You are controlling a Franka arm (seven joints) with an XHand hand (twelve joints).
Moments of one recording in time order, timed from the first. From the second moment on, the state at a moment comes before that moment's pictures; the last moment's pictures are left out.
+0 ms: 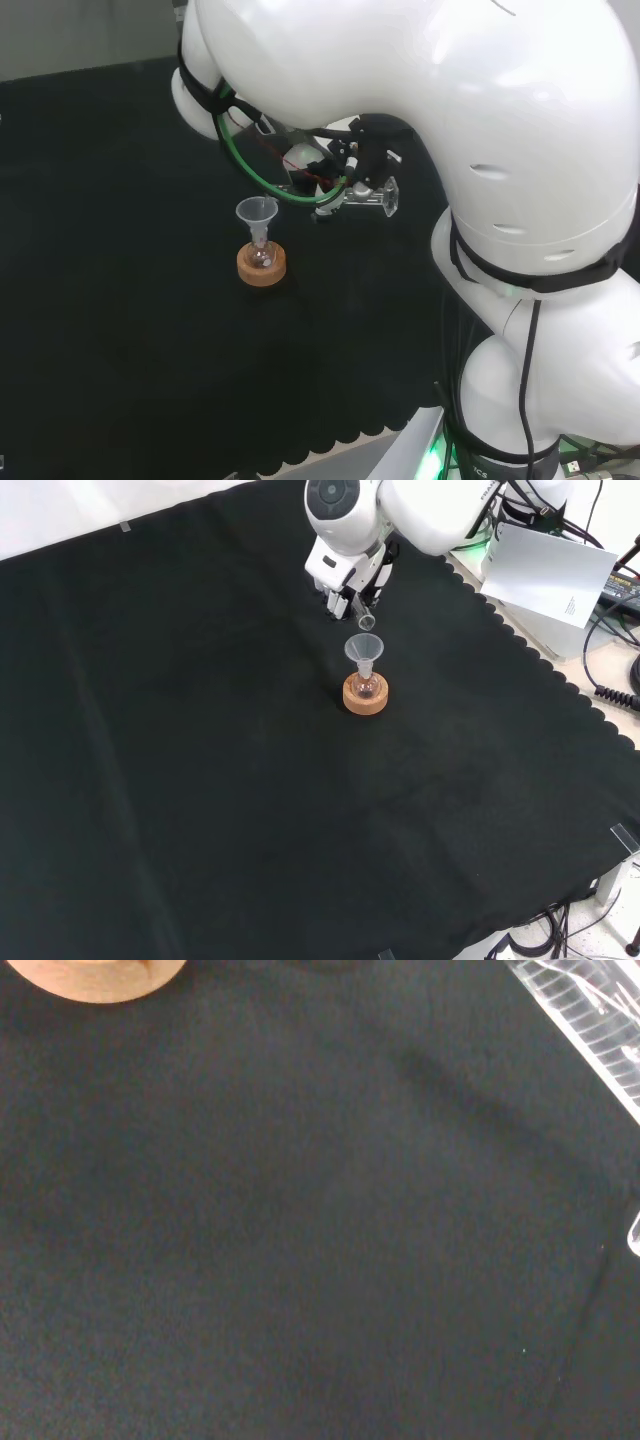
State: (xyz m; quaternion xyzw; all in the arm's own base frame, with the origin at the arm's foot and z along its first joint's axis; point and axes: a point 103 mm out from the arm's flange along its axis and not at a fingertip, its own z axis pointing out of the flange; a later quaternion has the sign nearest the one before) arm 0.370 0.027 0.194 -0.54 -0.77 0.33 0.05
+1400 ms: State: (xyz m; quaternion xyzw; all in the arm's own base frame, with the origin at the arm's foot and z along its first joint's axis) arm 0.371 0.039 0.210 -0.53 -0.75 0.40 -0.04
